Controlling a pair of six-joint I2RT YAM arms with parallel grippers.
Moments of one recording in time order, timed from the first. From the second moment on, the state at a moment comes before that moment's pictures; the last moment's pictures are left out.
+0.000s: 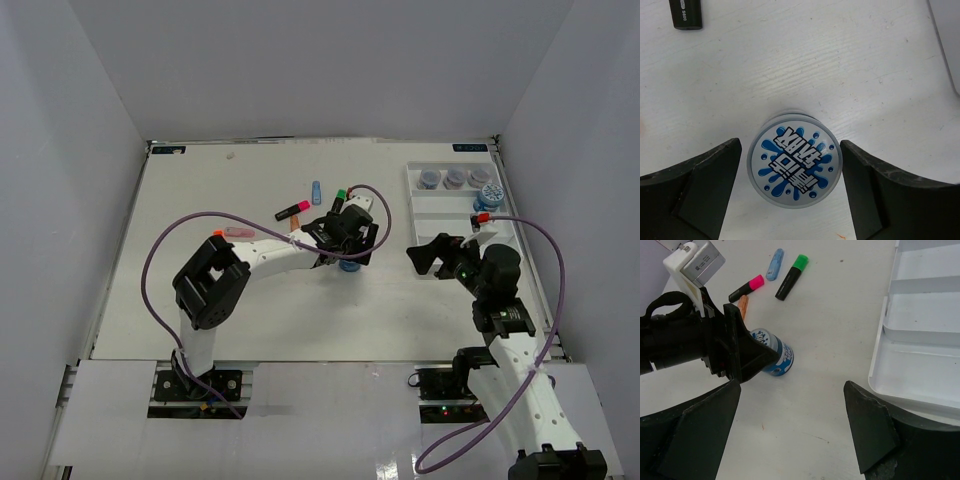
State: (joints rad) left arm -0.92 1.93 1.37 -0.25 -0.31 -0.40; right arm 0.10 0.59 0.43 -0.13 -0.38 0.38
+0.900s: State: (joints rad) left arm -0.62 1.14 1.01 -0.27 -0.41 -0.45; right arm 0.39 0.77 0.50 0.05 -0.37 0.22
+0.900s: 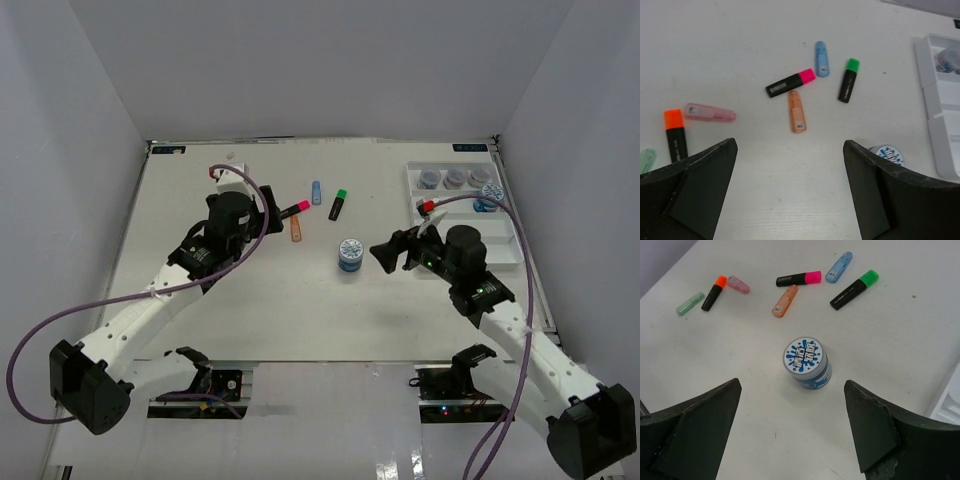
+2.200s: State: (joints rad) left arm -0.54 0.88 0.67 -0.31 -0.54 -0.39; right arm 0.78 1.61 0.88 -0.01 0.18 0.09
